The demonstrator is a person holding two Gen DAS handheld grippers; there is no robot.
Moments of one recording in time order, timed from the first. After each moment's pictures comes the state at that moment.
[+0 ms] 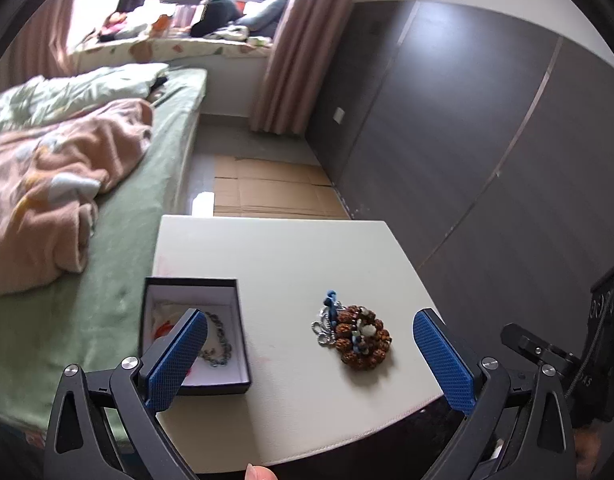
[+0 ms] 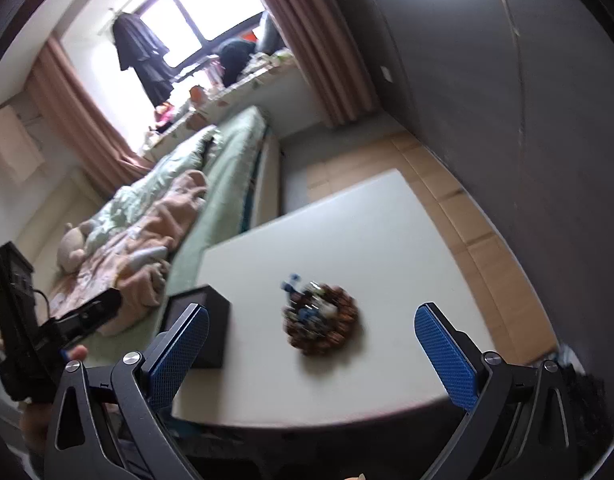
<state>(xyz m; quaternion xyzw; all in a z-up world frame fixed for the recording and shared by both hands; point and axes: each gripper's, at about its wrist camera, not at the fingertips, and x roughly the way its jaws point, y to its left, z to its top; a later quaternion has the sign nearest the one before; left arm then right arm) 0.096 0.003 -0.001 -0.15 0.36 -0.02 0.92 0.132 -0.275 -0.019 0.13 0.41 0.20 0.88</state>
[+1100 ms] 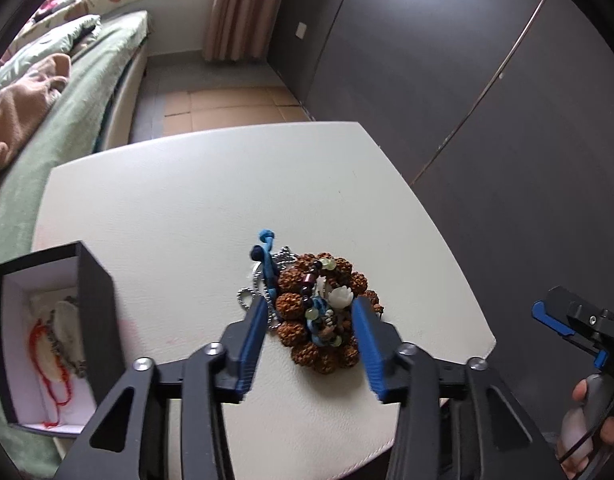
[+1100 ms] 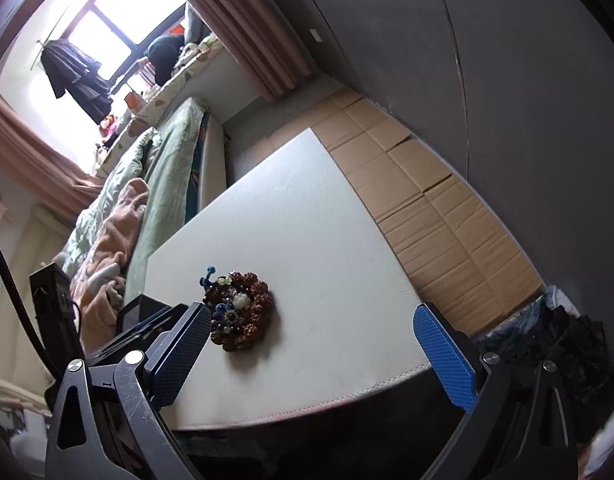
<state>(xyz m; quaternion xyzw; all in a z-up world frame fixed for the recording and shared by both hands) 0.188 -0.075 -0.102 -0.12 0.48 -0.09 0.86 0.169 -0.338 -0.076 0.19 0.48 0.13 0.85</state>
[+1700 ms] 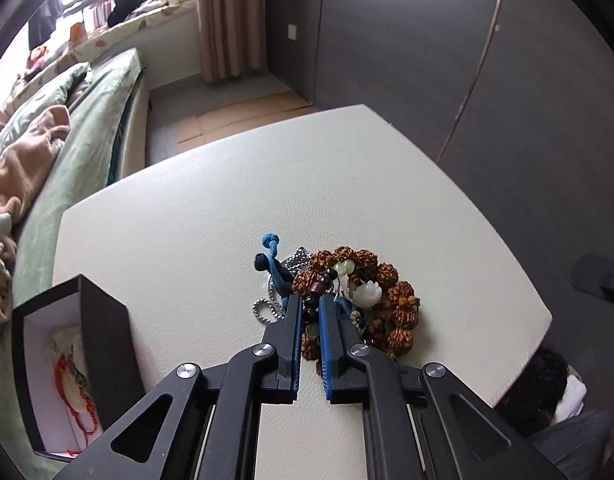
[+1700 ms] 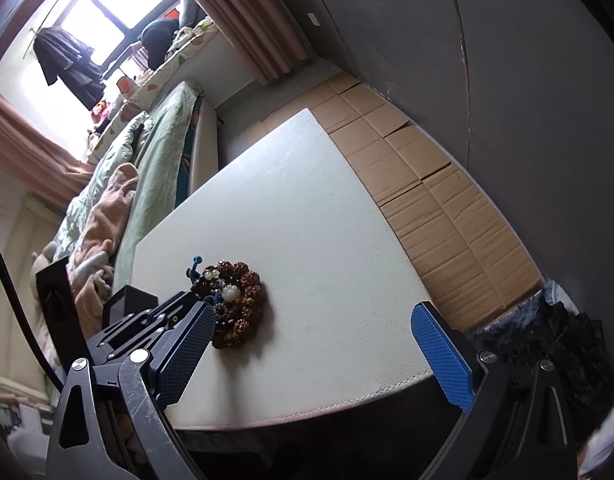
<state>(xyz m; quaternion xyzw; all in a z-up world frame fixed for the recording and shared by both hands) 0.183 -0.093 -0.113 0.00 0.47 -0.06 0.88 0.181 -0.326 -0.087 0.18 0.50 0.13 0.84</state>
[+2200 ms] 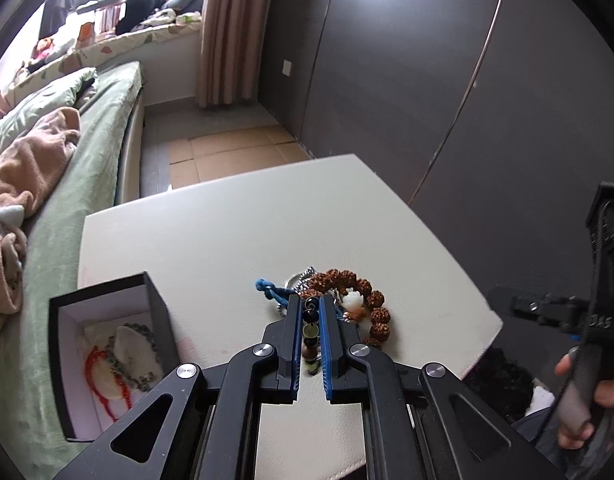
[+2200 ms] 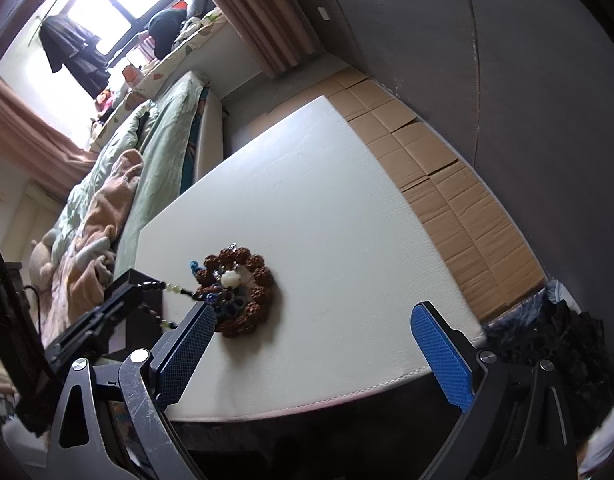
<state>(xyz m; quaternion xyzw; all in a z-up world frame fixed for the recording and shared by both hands) 0.153 -0.050 -0.069 -0.06 0.42 -0.10 0.90 0.174 -0.305 -0.091 0.16 0.51 0.14 0.84</state>
